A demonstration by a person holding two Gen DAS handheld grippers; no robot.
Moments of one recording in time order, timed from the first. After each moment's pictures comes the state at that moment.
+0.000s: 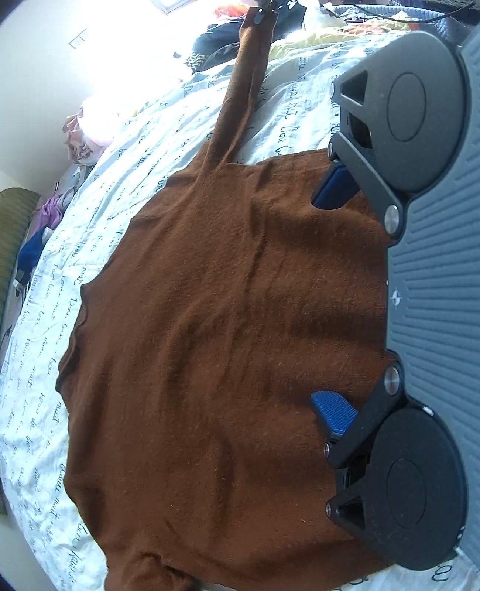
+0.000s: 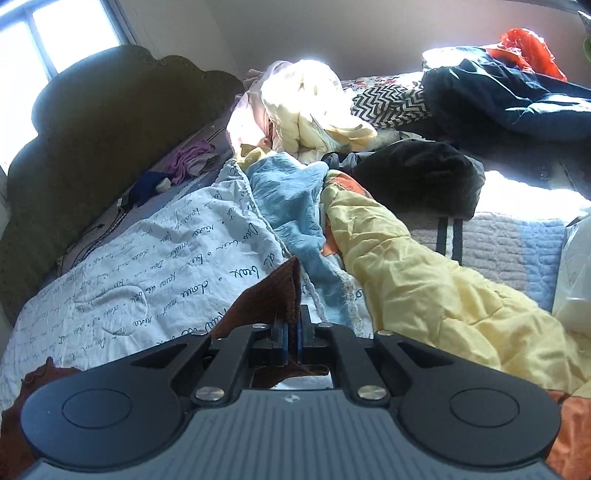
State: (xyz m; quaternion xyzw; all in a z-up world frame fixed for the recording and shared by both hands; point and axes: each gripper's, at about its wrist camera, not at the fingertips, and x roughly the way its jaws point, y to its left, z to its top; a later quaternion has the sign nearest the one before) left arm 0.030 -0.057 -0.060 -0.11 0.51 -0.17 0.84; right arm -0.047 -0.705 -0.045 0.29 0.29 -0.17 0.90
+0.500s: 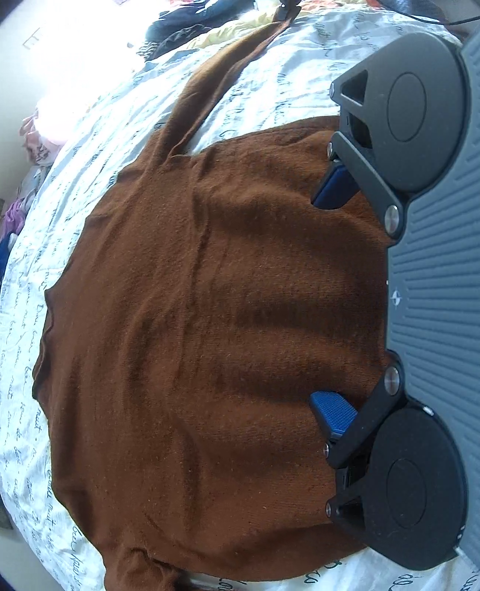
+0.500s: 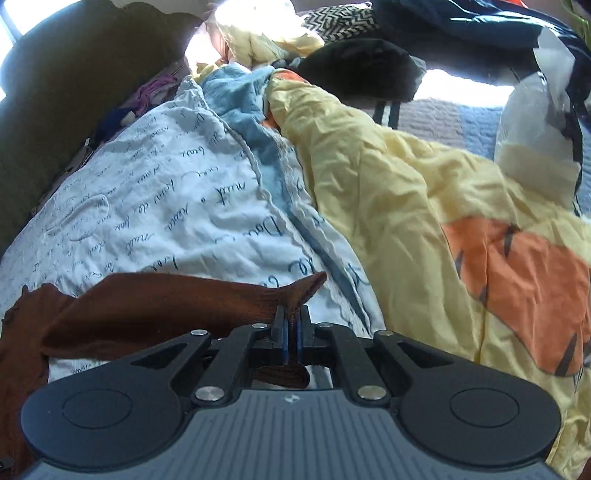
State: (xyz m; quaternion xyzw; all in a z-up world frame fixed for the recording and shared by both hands) left arm 0.009 -0.067 -0.070 -0.03 0.54 -0.17 0.83; right arm -0.127 -0.665 -0.118 0.33 0.39 -0.18 0.84
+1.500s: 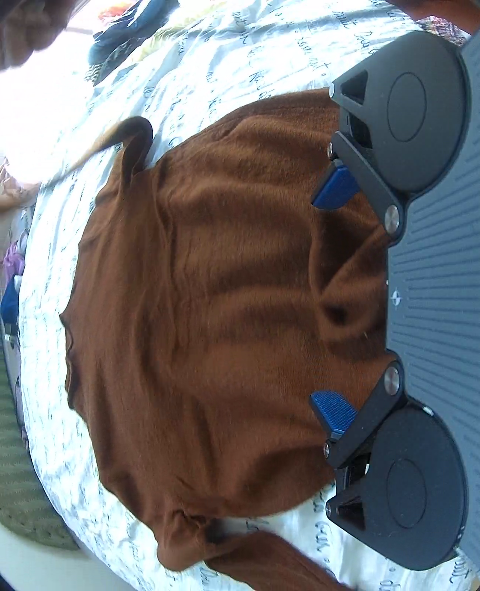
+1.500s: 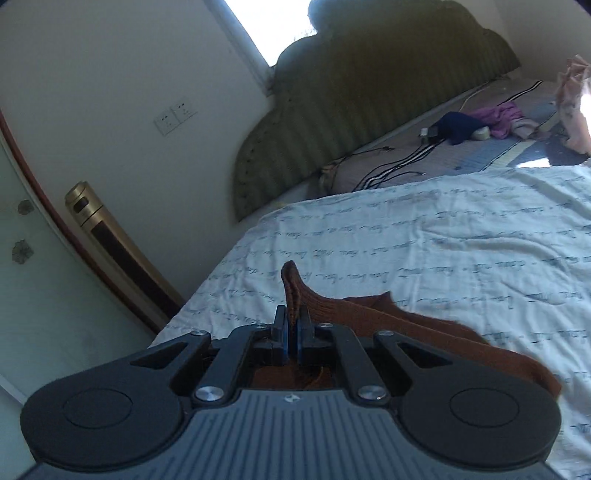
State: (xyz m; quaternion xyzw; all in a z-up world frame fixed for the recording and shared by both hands) left arm -0.043 -0.032 -0.046 0.07 0.49 -0.19 0.85; right arm 0.111 -0.294 0.084 0.23 0.29 0.22 0.90
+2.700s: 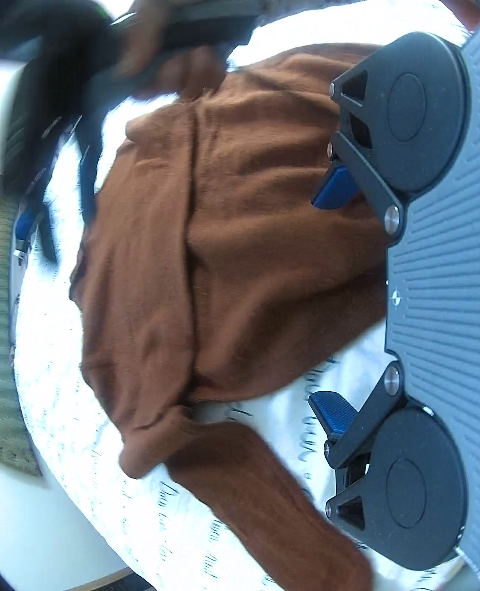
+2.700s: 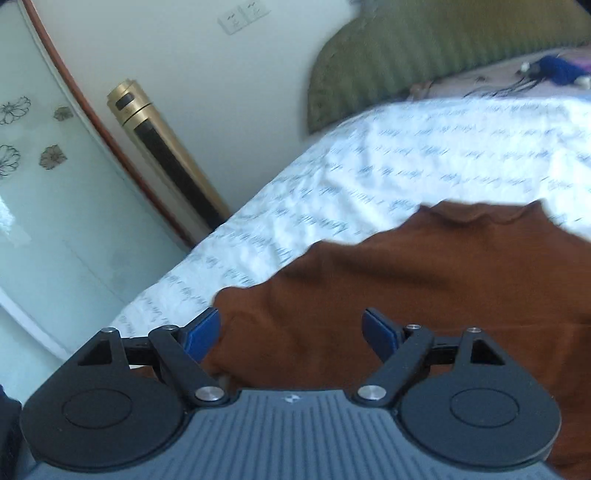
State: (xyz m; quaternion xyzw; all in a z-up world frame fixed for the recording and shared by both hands) left arm -0.008 0.048 -0.038 0.01 0.49 -0.12 0.86; right arm 0.127 -0.165 -0.020 0.16 0.33 0.30 0.88
